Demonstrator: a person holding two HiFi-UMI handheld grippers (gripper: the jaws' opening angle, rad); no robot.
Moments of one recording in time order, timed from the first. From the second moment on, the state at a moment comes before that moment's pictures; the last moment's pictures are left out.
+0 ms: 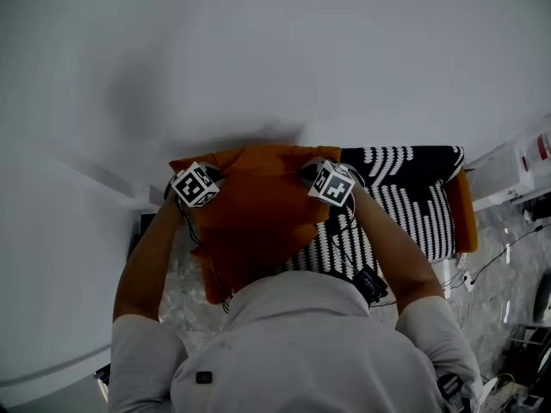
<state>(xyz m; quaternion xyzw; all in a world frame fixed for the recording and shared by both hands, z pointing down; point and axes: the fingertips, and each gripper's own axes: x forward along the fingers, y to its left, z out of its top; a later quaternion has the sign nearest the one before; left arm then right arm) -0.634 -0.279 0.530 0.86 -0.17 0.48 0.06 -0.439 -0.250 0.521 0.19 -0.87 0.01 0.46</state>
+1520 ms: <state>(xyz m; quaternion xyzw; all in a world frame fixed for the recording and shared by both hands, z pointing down) -0.193 -0.251 0.529 0.85 -0.16 0.50 0.04 0.002 -0.226 0.522 0.22 -0.87 0.01 0.45</state>
